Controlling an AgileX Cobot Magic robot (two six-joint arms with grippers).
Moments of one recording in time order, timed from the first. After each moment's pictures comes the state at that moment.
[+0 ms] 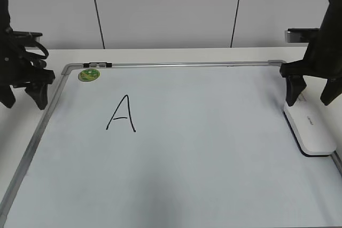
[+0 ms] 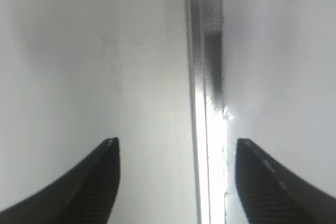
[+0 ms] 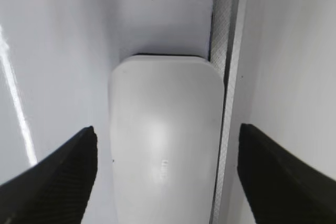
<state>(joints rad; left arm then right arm) -0.10 2.07 -1.52 0.04 1.03 -0.10 0.01 2.09 -1.63 0.02 1.21 -0.03</state>
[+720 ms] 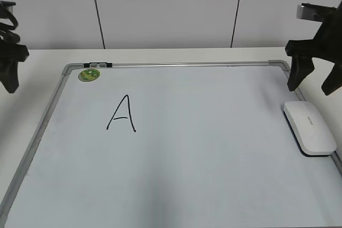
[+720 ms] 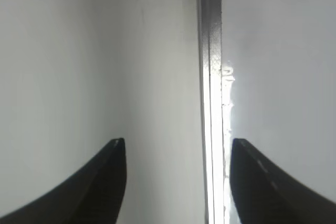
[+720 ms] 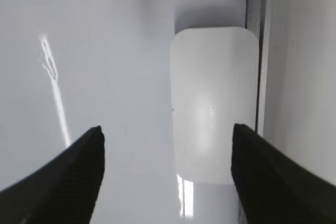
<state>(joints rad) -0.10 1.84 -1.49 0.07 1.20 -0.11 0.01 1.89 -1.54 0.15 1.21 0.00</state>
